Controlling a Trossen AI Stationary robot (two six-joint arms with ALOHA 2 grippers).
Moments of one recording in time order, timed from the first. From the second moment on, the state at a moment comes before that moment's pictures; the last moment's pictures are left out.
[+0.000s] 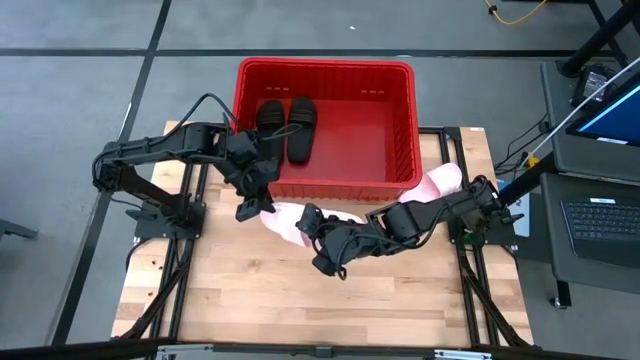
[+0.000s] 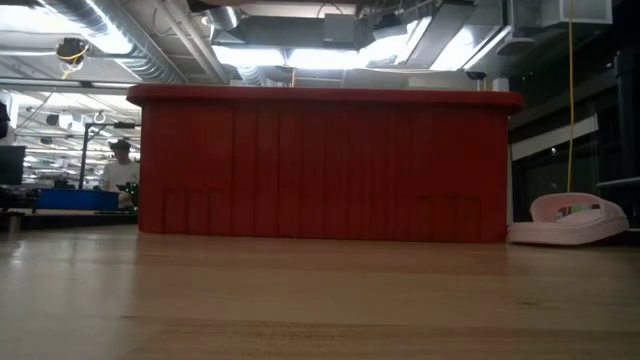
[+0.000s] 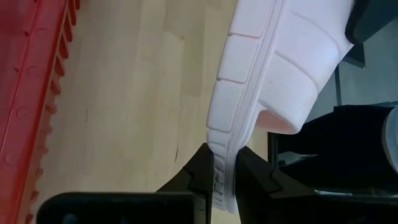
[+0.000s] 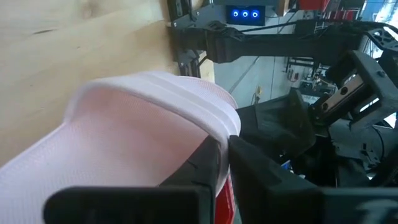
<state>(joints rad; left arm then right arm) 0.09 1.35 1.58 -1.20 0.39 -0.22 0.40 1.95 2.12 -0.81 0.61 -1.21</state>
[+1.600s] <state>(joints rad) 0.08 1.20 1.58 -1.10 0.12 -0.04 0.44 1.93 2.26 -1.08 0.84 -0.61</state>
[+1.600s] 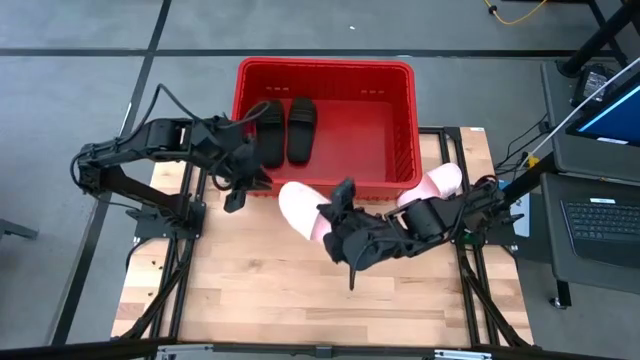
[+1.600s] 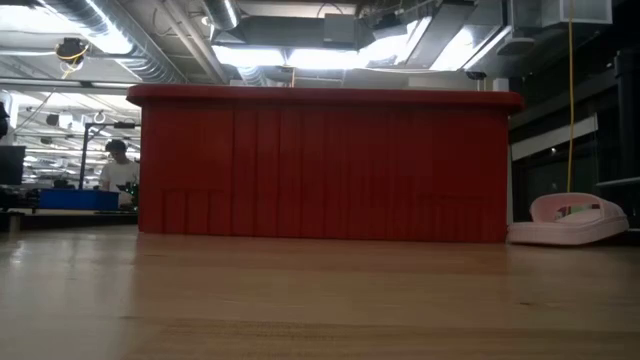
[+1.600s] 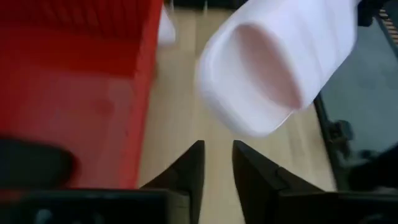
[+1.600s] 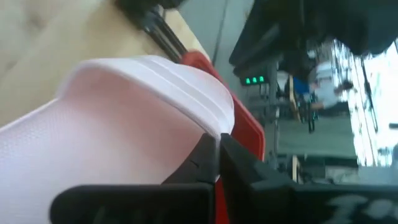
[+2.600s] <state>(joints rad) 0.15 0.98 1.35 -0.74 -0.13 0.29 0.02 1.91 2.36 -1.07 0.87 -0.28</state>
